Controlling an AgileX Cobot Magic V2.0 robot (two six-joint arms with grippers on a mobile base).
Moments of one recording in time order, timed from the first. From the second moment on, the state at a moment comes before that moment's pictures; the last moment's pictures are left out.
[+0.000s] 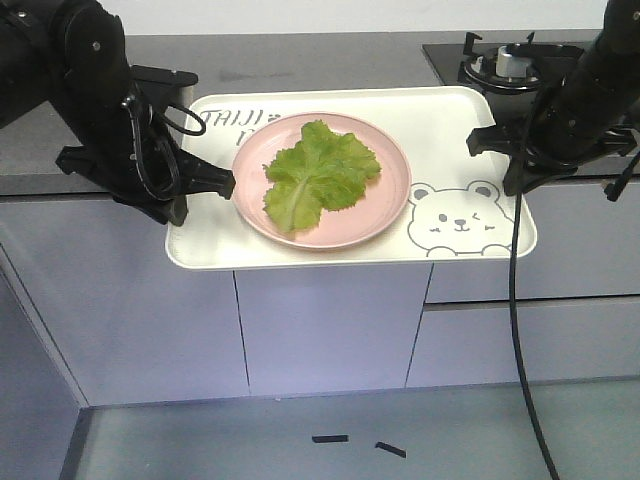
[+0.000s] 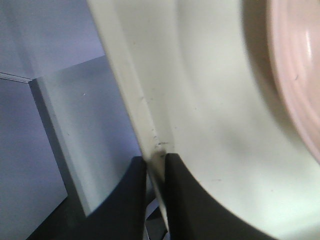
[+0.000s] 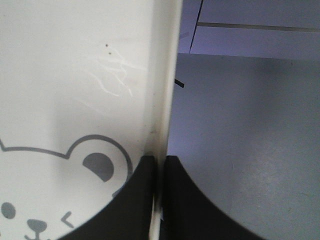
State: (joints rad) left arm -0.38 1.82 -1.78 0.03 1.28 -0.17; right arm 0.09 1.88 -1.86 0.12 1.27 -0.06
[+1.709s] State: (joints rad) left arm -0.38 1.82 -1.78 0.03 1.28 -0.17; right arm 0.09 1.88 -1.86 0.12 1.27 -0.06
